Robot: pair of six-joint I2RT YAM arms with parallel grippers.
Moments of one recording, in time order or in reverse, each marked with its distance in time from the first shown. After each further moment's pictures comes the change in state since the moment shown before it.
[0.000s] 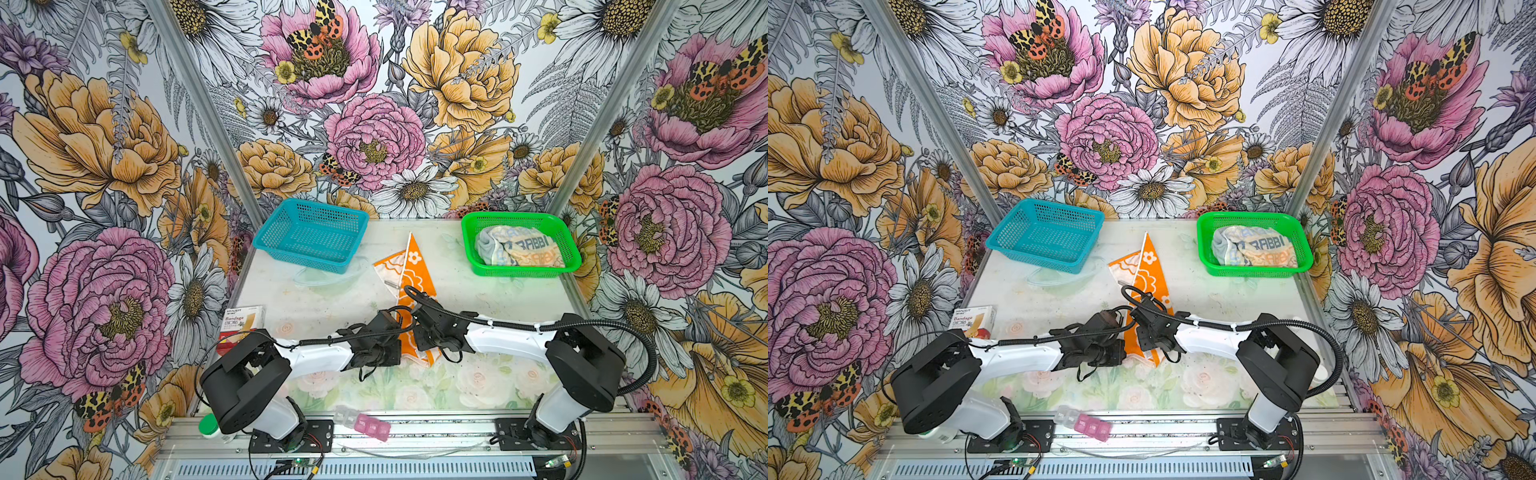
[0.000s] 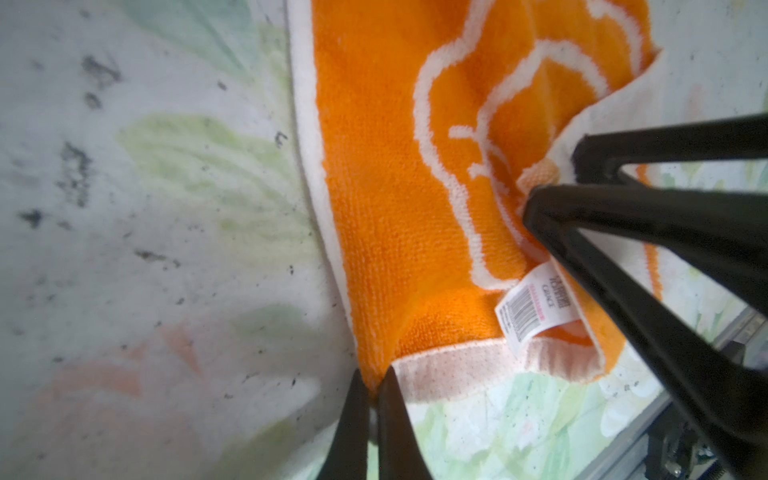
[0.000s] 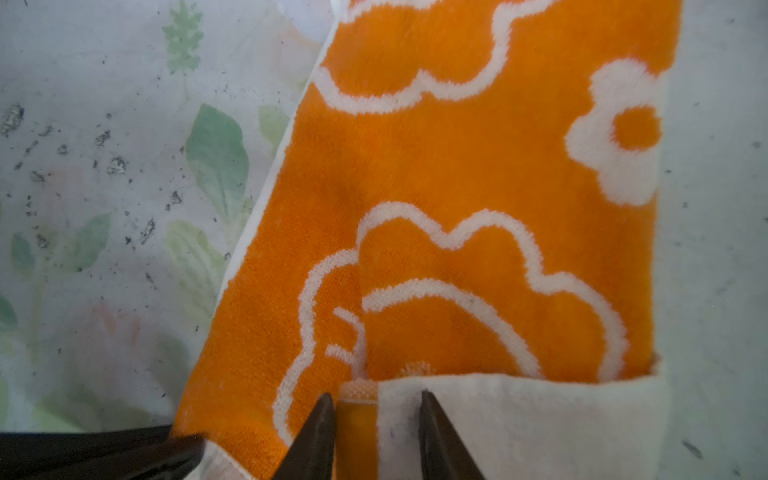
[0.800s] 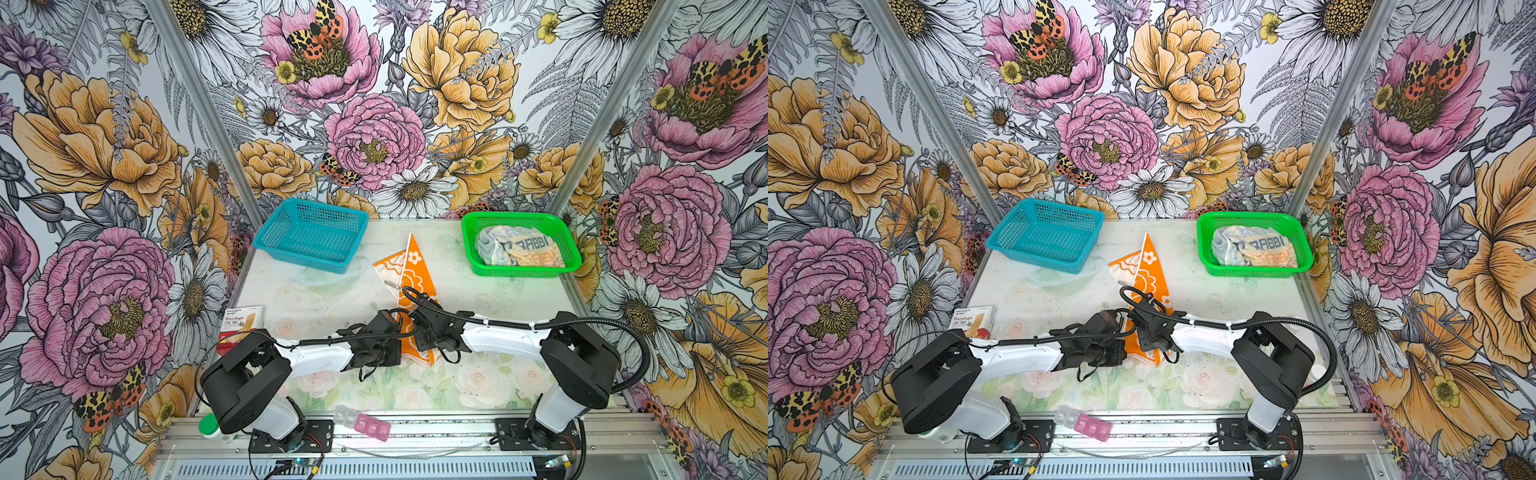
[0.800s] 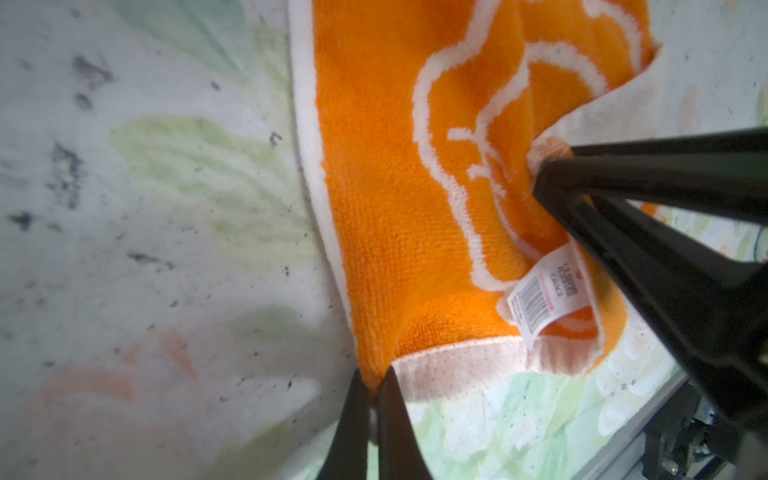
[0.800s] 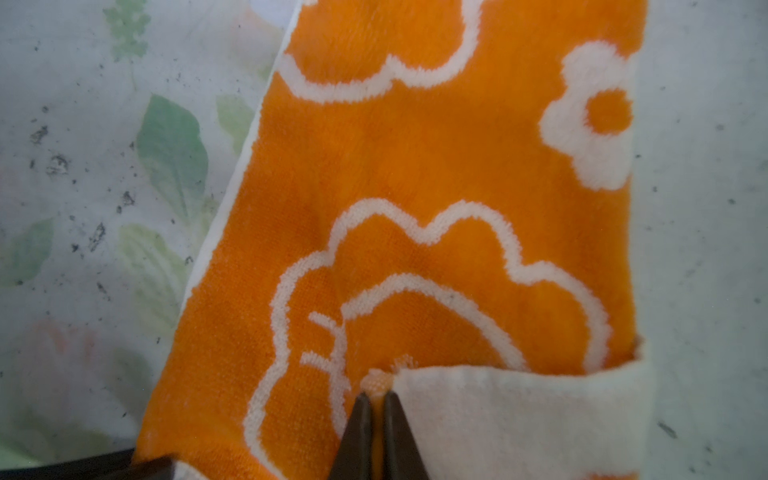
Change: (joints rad) left arm 0.000 0.001 -0.002 0.009 0.005 0.000; right arm 0.011 0.019 0.023 -0.051 0.060 0.029
